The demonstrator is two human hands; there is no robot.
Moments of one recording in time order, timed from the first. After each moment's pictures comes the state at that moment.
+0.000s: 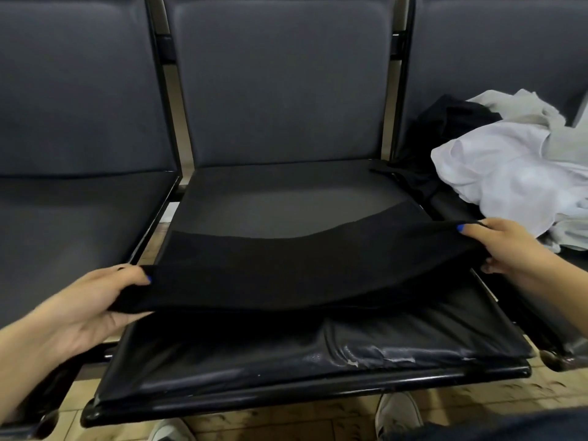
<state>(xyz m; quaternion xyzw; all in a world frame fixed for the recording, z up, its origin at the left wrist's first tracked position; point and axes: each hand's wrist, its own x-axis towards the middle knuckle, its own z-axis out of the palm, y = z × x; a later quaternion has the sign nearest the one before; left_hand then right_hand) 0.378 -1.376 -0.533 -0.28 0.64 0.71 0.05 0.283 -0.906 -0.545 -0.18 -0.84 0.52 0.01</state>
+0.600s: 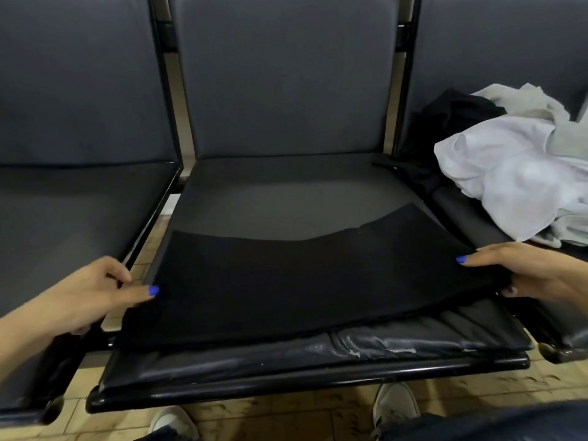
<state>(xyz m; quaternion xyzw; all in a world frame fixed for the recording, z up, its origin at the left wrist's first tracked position) 0.382 -1.412 -0.543 -0.24 0.89 0.38 0.05 0.305 -0.890 -0.540 -0.20 -0.80 0.51 -0.24</state>
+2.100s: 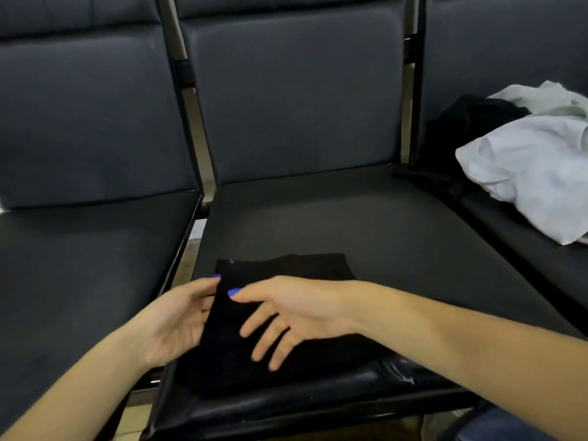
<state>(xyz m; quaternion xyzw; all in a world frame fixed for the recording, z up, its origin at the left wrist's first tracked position) 0.355 -1.371 -0.543 -0.22 0.60 0.73 0.23 0.337 -1.188 -0.518 0.11 -0.66 0.54 -0.51</state>
